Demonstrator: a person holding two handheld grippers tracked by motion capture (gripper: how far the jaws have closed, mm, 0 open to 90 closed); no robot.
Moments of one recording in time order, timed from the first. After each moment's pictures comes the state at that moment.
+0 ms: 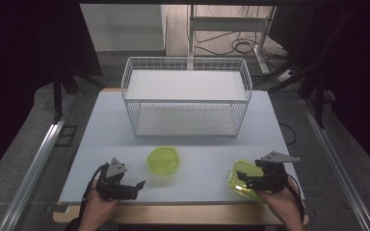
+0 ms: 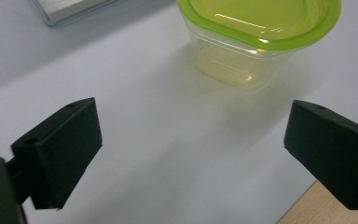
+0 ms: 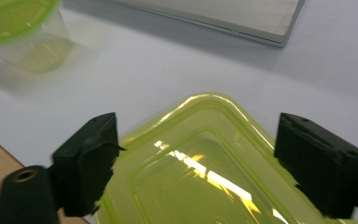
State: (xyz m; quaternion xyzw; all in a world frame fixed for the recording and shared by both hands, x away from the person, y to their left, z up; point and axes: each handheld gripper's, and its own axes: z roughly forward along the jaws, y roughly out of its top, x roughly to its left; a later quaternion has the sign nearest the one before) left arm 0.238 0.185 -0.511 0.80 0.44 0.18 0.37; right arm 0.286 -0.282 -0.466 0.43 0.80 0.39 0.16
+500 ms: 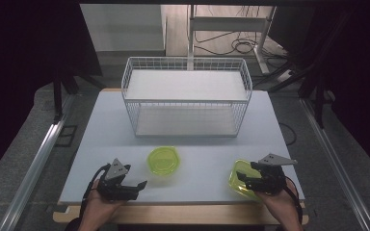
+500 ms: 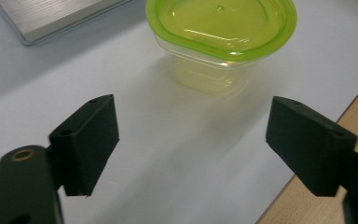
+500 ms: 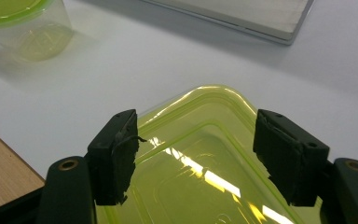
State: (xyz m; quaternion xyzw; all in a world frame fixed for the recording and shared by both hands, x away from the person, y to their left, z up) left arm 0.234 0.182 -0.507 0.81 0.40 0.17 0.39; right arm 0.284 -0.282 -0.473 0.41 0.81 0.39 0.17
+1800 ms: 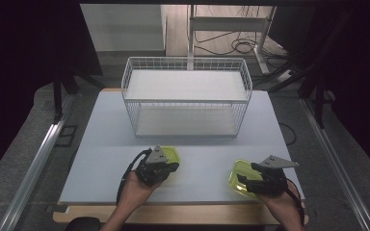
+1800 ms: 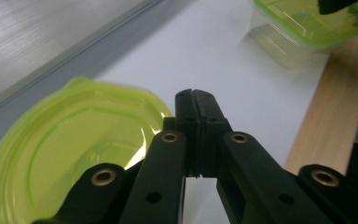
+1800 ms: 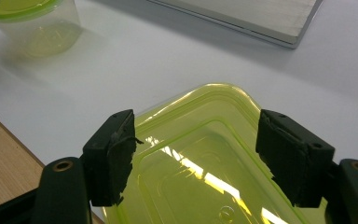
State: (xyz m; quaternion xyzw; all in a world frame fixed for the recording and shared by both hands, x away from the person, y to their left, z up) left arm 0.282 0.084 -0.474 0.84 0.32 0.12 0.42; right arm 0.278 -0.283 -0.473 0.39 0.82 0.39 0.17
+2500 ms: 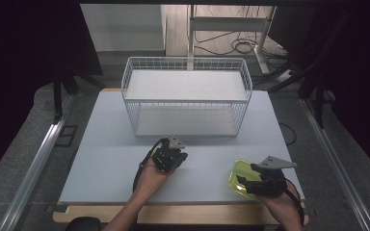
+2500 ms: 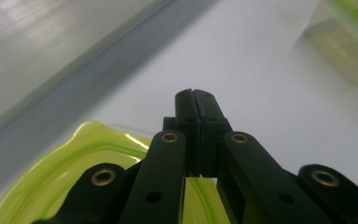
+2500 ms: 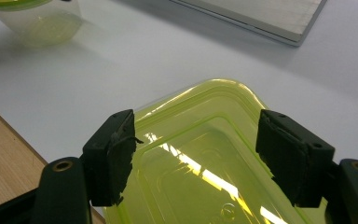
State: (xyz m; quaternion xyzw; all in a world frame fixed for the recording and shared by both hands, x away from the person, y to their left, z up) left arm 0.326 0.050 -0.483 0.85 0.35 0.12 0.37; right arm 0.277 -0.281 -0.474 0.38 0.82 0.38 0.17
